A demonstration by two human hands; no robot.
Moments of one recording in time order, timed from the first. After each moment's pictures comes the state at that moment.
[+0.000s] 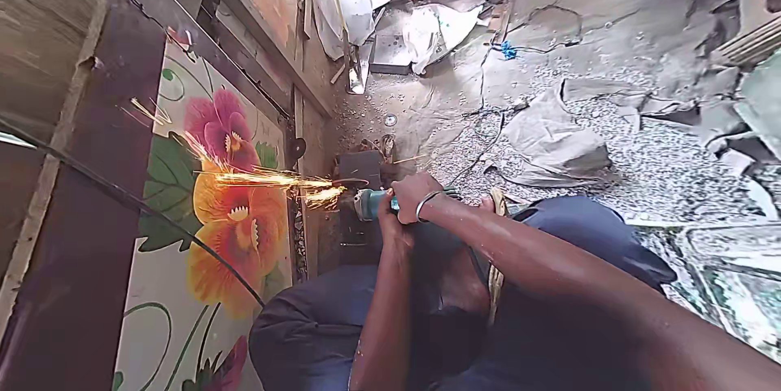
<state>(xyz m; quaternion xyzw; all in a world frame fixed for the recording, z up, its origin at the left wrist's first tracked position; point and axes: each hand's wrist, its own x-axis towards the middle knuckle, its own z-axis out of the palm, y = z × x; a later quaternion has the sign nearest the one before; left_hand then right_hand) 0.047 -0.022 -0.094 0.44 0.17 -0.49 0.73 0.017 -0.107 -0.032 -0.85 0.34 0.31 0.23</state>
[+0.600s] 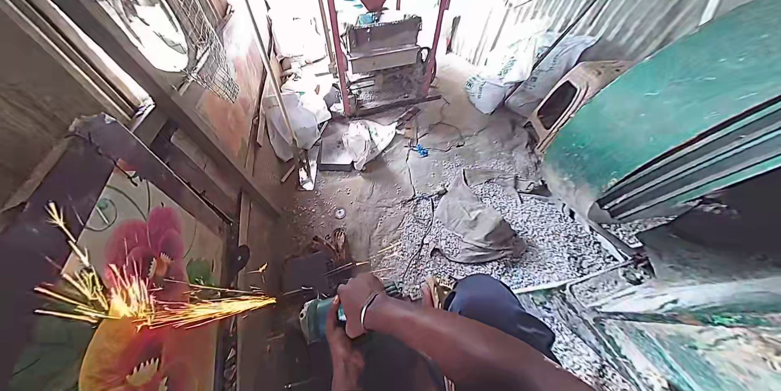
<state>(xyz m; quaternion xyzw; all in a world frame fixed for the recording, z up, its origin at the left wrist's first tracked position) 0.046 -0.015 -0.117 0.36 0.09 -0.52 0.77 0.013 -0.103 -0.024 -0.85 0.36 0.30 0.25</state>
